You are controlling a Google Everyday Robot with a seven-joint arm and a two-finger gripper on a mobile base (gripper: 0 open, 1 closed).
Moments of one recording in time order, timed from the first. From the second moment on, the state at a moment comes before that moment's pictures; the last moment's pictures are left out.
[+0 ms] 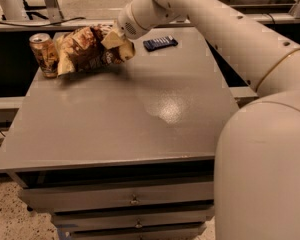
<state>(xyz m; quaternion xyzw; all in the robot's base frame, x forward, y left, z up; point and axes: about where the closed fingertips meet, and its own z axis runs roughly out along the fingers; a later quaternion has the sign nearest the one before) 0.744 0.113 0.915 -0.54 0.71 0.19 0.41</state>
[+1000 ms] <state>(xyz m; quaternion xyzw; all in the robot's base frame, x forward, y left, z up) 0.729 0.124 0.895 -0.55 0.71 0.21 0.40</state>
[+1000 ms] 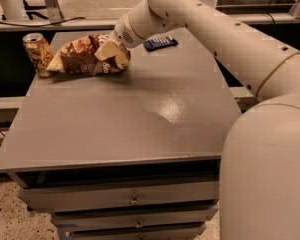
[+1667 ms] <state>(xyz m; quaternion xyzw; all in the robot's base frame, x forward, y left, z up) 0.715 0.113 0.896 -0.54 0.70 0.22 0.41</state>
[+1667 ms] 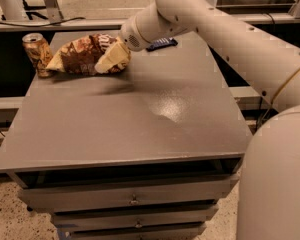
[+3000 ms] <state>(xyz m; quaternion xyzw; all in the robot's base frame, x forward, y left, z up) 0.601 -0.033 0.915 -0.54 0.59 0.22 0.56</state>
